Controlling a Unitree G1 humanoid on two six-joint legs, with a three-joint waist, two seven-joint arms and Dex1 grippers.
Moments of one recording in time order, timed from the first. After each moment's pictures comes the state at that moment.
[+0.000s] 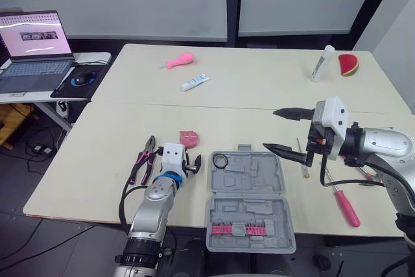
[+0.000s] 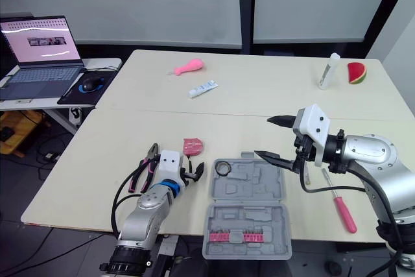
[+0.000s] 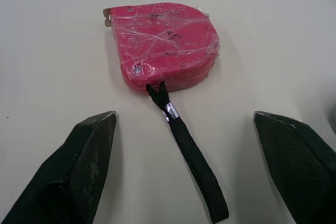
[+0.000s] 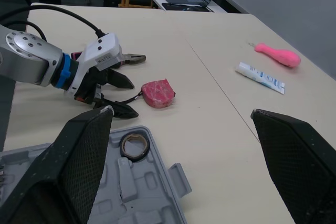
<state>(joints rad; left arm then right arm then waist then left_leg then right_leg) -0.15 0.11 -0.01 0.08 -0.07 0.36 -0.16 -0.32 -0.79 -0.05 -0.46 0.49 0.51 0.92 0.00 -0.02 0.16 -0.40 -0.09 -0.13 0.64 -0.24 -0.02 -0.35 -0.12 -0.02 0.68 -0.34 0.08</state>
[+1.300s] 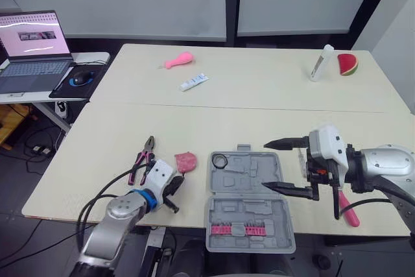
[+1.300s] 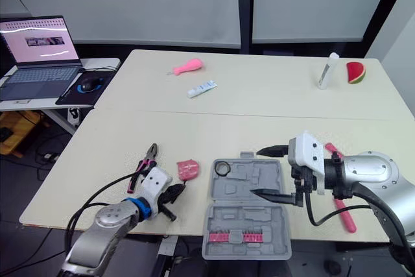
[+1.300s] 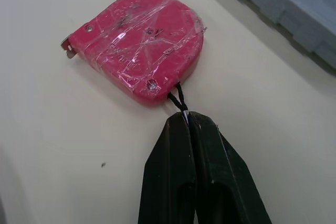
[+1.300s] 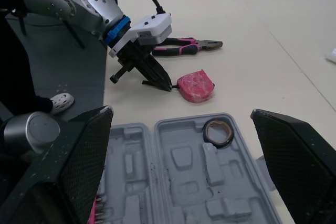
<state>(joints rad) 0.11 0.54 -0.07 -0.23 -0.14 0.46 -0.60 -0.18 -0.89 -0.02 -0.64 0.62 0.59 1.03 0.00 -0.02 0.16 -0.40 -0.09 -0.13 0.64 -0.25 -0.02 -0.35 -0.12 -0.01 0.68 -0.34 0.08</state>
